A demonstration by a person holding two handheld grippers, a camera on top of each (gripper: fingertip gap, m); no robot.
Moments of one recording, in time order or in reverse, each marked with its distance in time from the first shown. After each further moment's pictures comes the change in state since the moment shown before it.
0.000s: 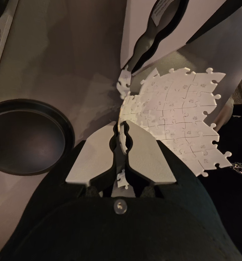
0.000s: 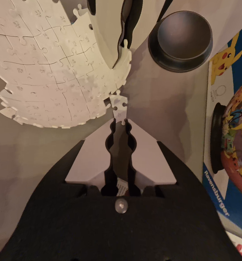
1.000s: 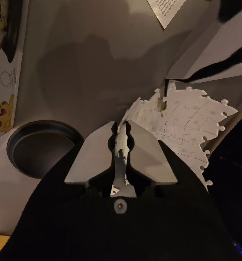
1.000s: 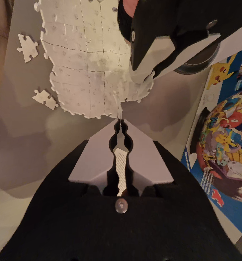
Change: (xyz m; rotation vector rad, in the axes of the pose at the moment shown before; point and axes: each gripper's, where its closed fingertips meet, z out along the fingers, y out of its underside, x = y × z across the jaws) left arm -0.007 -0.018 0.002 -0.146 -0.076 0.069; right arm -0.021 -0.019 -0.041 -0.304 -0.008 -0.077
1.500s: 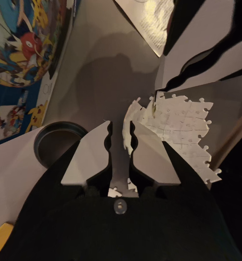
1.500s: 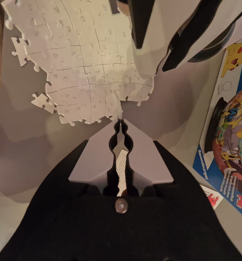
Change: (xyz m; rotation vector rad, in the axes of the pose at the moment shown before) left arm -0.002 -0.016 -0.027 0.171 -0.101 0.016; right arm -0.003 0.007 0.013 0.000 -0.020 0.084
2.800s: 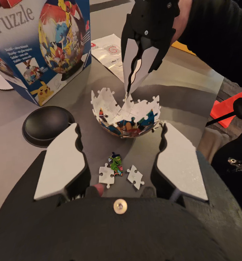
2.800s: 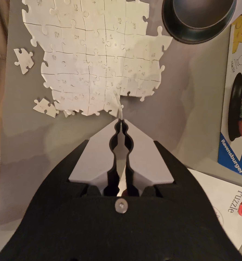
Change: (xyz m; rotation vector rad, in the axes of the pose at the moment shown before) left arm 0.052 0.055 -0.061 0.695 -0.042 -0.033; right arm -0.008 0.013 0.010 0.116 0.006 0.117
